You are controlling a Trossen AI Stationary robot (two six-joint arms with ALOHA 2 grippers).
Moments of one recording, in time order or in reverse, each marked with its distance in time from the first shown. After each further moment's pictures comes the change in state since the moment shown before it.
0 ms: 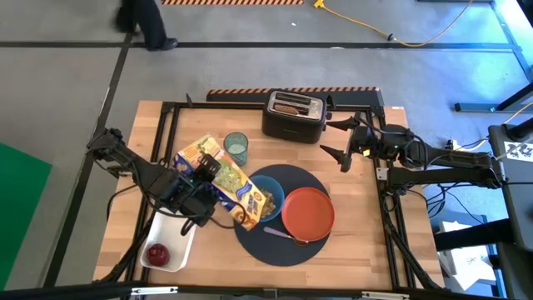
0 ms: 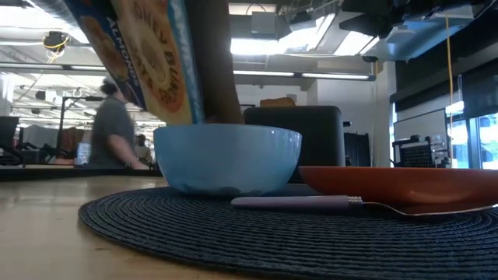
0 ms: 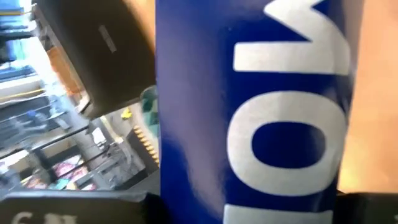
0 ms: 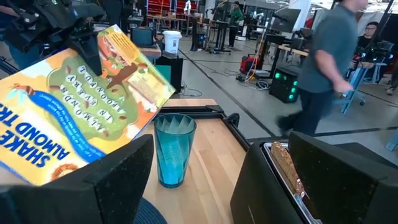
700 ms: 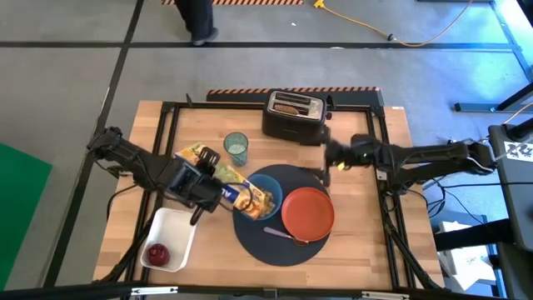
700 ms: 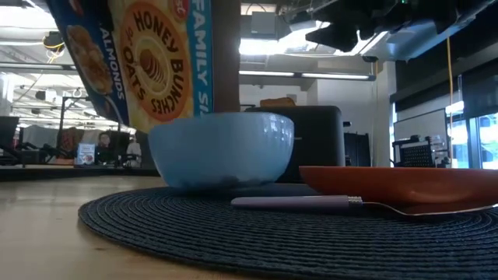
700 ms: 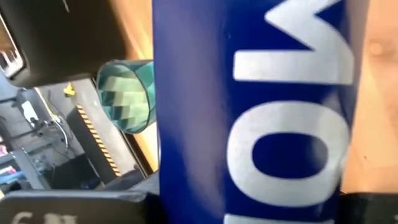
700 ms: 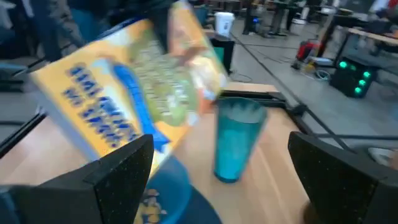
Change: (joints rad) left arm 0.120 -0.004 0.000 0.000 0.175 -0.112; right arm 0.116 0.329 0.000 0.241 -0.122 0.000
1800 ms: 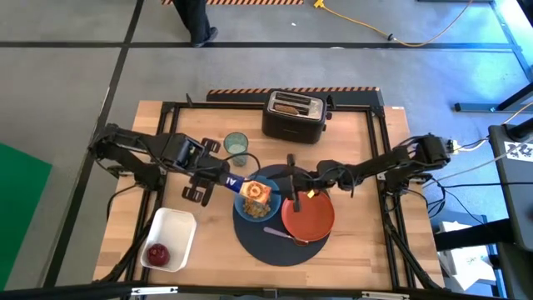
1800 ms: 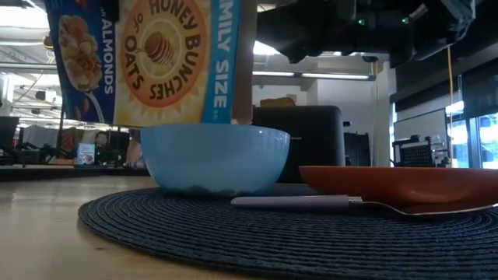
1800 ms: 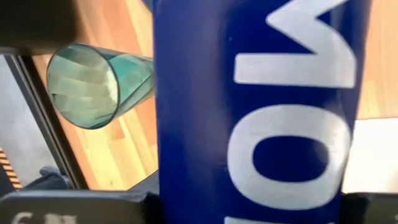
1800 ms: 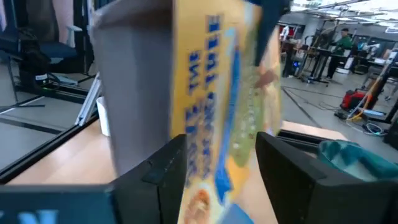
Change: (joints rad) left arm 0.186 0.000 0.111 0.000 0.289 -0.027; right arm 0.167 0.588 0.072 0.658 -0.040 -0.053
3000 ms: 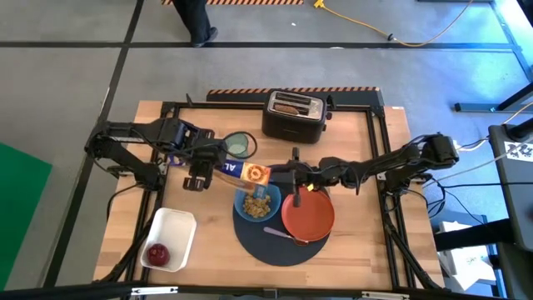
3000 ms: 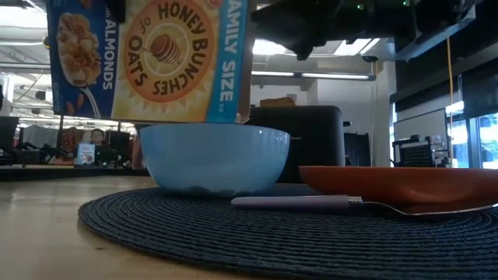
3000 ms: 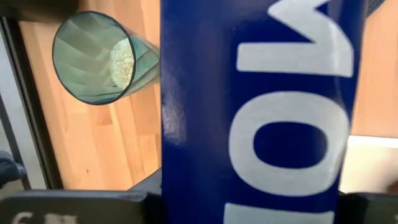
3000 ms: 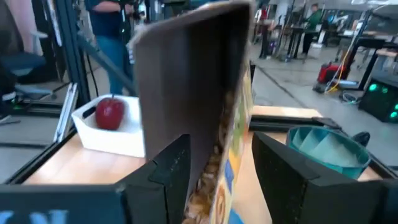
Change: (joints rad) left arm 0.128 -0.053 0.000 0.000 0.091 -0.029; right arm -0.001 -0.091 0.027 -0.143 0.140 0.107
